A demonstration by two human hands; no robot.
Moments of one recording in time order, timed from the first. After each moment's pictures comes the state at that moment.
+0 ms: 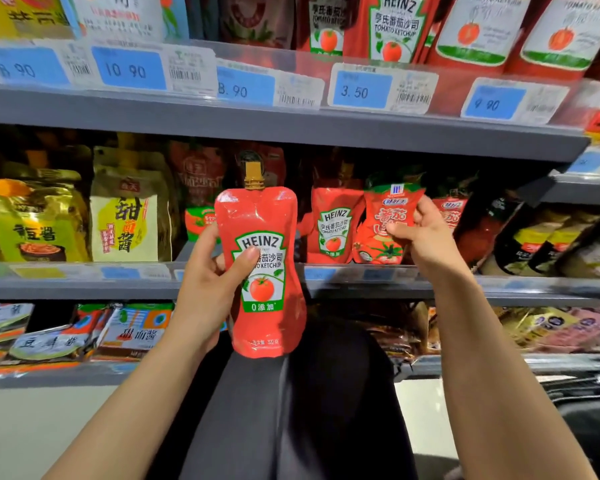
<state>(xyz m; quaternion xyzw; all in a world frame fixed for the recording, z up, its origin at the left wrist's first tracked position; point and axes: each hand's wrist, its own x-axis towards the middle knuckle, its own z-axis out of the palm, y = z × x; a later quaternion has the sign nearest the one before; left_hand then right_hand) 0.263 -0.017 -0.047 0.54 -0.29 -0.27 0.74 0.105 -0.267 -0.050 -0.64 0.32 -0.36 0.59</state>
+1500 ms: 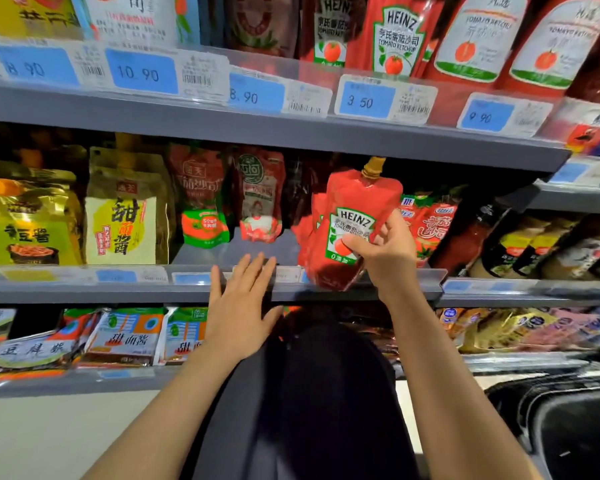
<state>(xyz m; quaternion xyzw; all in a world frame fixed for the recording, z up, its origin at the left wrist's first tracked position) 0.282 -0.040 -0.145 0.81 -0.55 0.06 0.21 0.134 -0.182 -0.034 -0.66 0.32 -0.42 0.54</state>
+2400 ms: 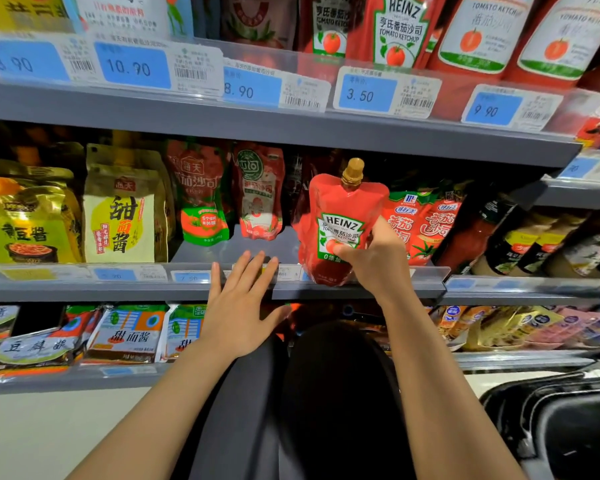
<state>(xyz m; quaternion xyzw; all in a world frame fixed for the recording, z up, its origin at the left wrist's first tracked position) 0.284 -0.042 -0.143 0.80 -0.55 0.06 0.21 0.141 -0.184 -0.046 -0.80 0.38 -0.34 0.32</state>
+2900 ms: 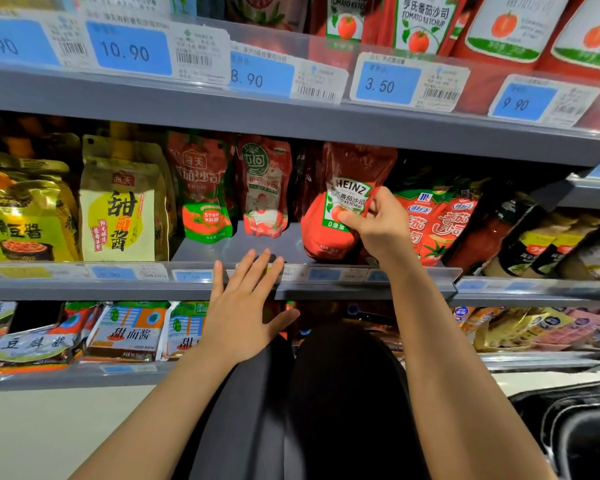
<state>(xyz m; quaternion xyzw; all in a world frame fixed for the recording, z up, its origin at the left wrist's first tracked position) 0.289 -0.043 -0.147 0.80 -0.56 0.07 0.18 0.168 -0.224 -0.041 -0.72 0.33 -0.35 0.50</state>
